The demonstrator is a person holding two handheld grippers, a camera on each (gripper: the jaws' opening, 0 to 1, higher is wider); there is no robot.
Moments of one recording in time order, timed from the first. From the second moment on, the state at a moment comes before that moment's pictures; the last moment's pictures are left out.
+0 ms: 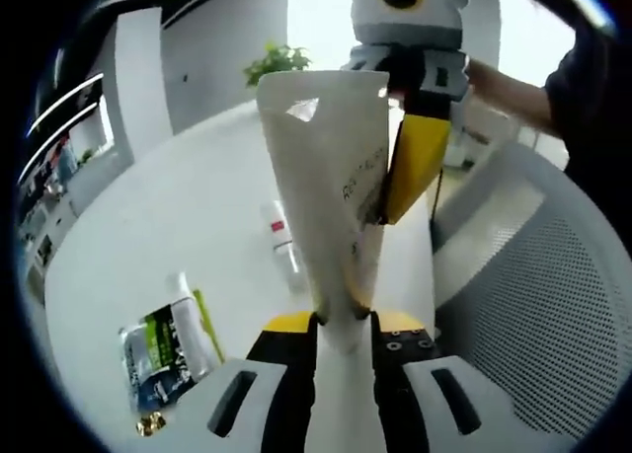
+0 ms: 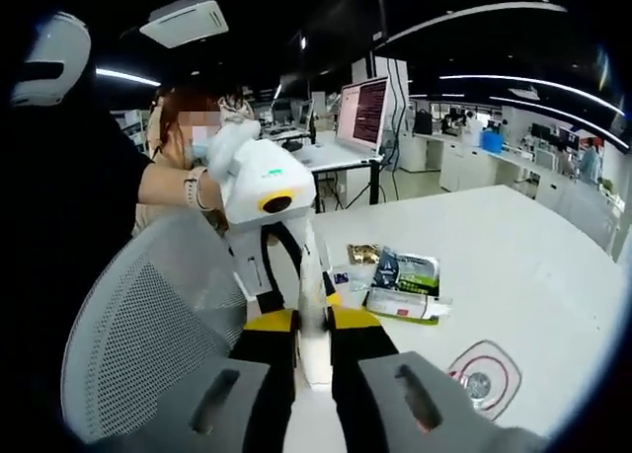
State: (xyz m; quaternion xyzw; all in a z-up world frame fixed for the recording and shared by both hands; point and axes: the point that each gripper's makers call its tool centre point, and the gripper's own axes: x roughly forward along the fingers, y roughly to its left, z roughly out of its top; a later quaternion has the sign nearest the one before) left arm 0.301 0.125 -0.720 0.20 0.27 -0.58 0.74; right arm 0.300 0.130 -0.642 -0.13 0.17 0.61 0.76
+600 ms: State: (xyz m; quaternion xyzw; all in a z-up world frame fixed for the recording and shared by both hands) left arm 0.320 0.139 -0.726 0.25 0.27 -0.57 0.73; right arm 0.307 0.113 -0.639 -0.14 0.18 0.56 0.79
